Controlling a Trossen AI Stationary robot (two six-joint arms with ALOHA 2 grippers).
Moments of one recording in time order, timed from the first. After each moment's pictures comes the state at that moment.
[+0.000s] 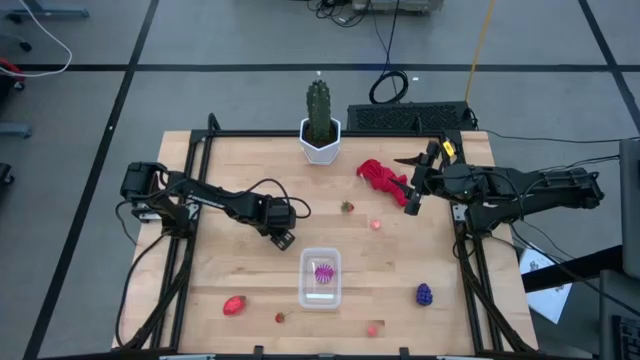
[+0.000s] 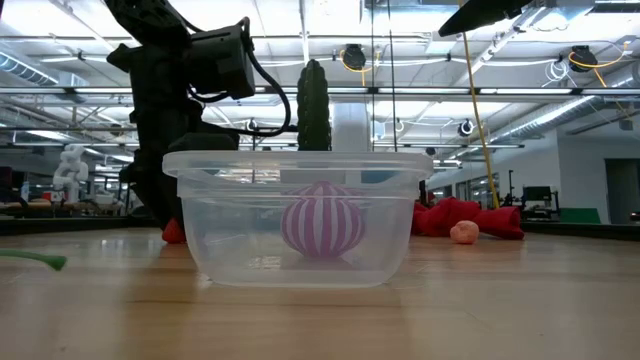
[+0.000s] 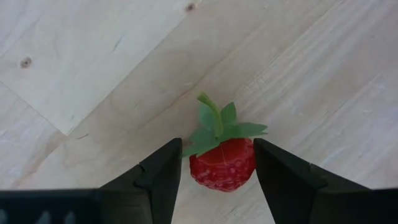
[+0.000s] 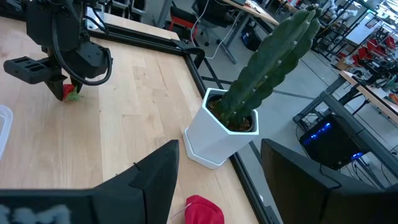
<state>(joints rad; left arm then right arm) -0.04 1.65 0.86 -0.57 -0.05 -0.85 0.08 0.83 0.87 -0.45 0.57 -0.22</state>
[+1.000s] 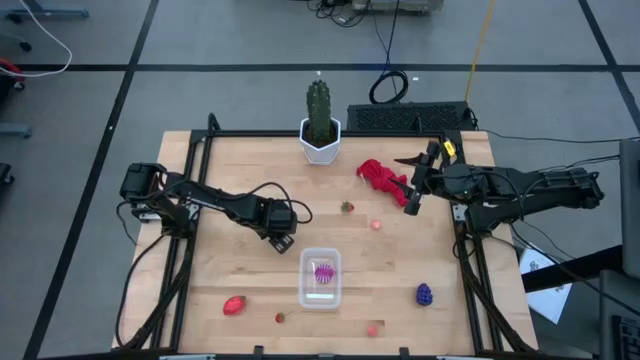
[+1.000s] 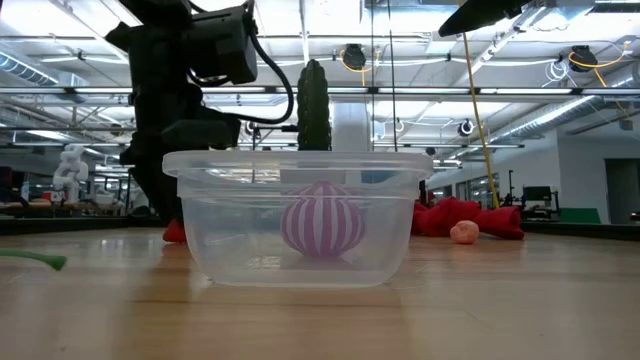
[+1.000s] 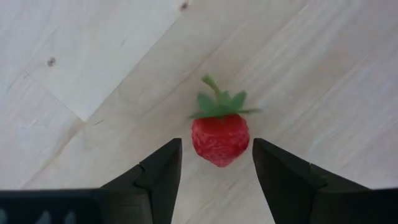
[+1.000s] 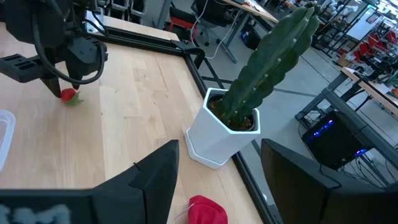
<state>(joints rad) -0.08 1.65 0.94 -0.70 -0.10 -0.85 0.08 0.83 0.87 -0.45 0.57 -0.19</state>
